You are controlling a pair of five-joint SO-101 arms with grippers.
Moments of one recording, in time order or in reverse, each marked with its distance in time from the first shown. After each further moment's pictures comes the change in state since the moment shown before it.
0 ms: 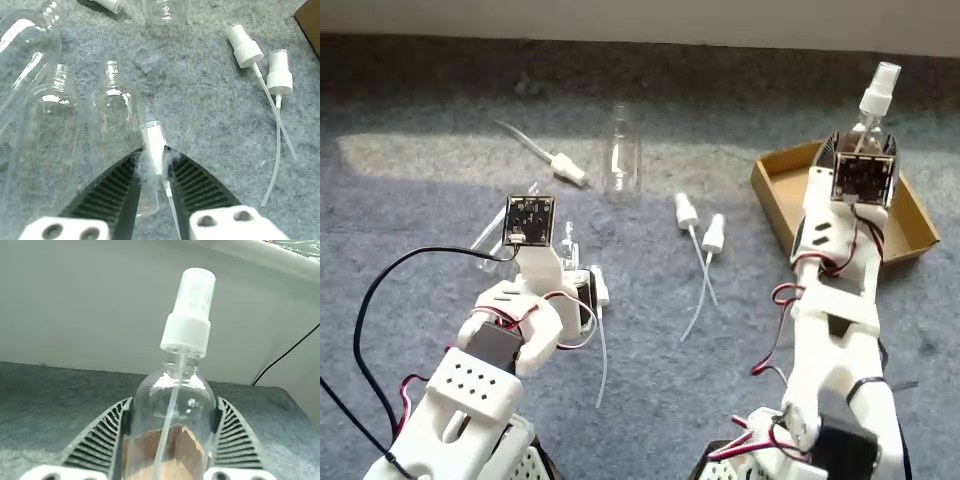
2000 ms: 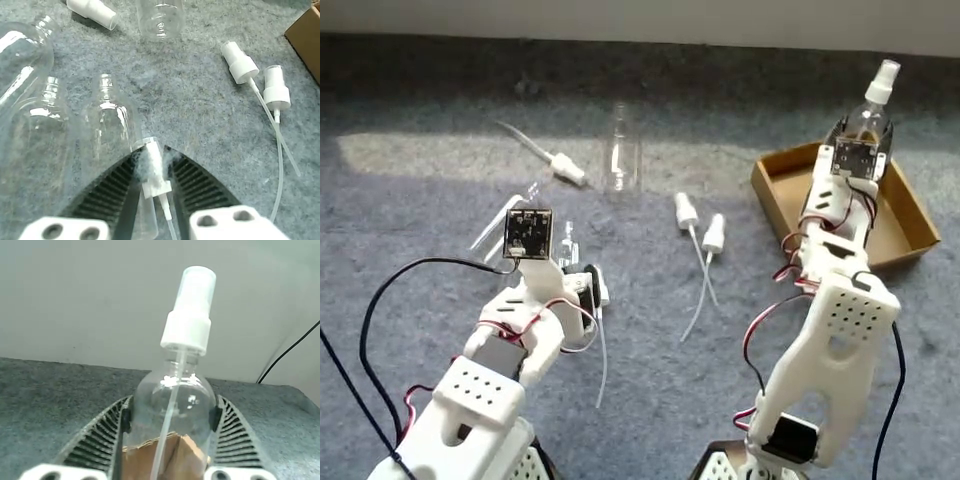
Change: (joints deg) left arm 0.0 0.0 9.6 -16.1 0.0; right arm 3.3 67.4 -50.4 -23.0 0.1
